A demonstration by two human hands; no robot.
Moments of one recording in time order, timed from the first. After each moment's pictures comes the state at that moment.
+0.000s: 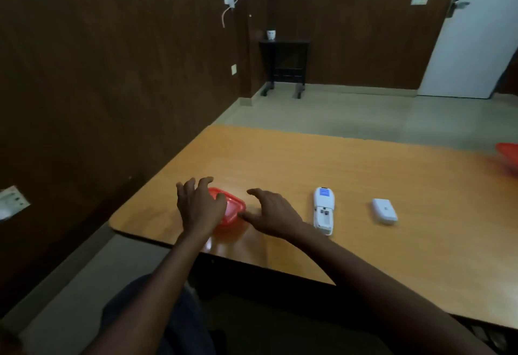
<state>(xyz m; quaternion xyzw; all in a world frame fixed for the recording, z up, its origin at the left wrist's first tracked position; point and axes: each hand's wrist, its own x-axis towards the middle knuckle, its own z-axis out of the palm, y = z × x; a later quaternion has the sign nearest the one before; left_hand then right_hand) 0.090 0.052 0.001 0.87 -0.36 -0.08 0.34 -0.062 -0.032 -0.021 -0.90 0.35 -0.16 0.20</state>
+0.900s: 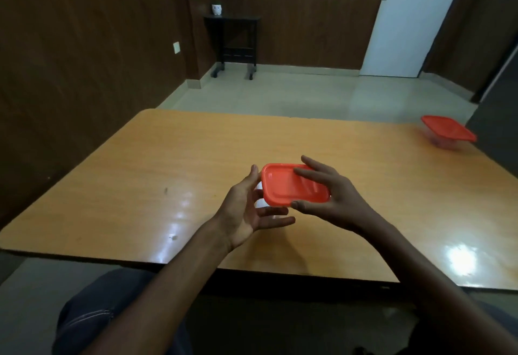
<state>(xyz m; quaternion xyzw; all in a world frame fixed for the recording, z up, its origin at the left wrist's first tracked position) -0.074 0.000 0.005 0.42 -0.25 -0.70 0.52 -0.278 -0.048 0.022 -0.82 0.43 -0.26 0.26</state>
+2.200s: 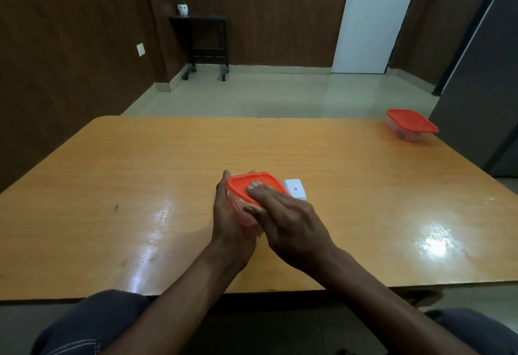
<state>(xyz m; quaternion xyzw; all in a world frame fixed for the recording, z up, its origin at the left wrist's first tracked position) -0.137 -0.032 -0.024 0.32 -0.16 -0.67 0.65 -0.262 -0.025 -0.006 -0.86 0.30 -0.42 0.01</state>
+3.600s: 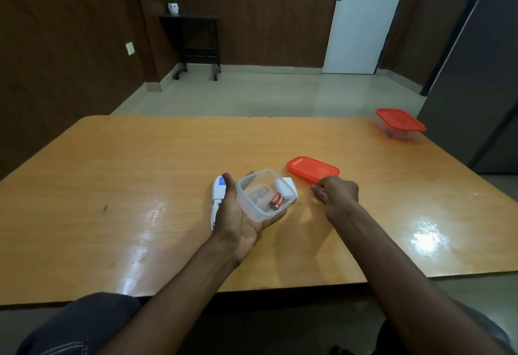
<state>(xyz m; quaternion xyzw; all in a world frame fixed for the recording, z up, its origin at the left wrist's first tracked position) -0.152 -0.043 -0.032 0.29 -0.16 -0.71 0.62 -0.334 -0.134 -0.027 -0.20 0.66 -0.54 0.49</state>
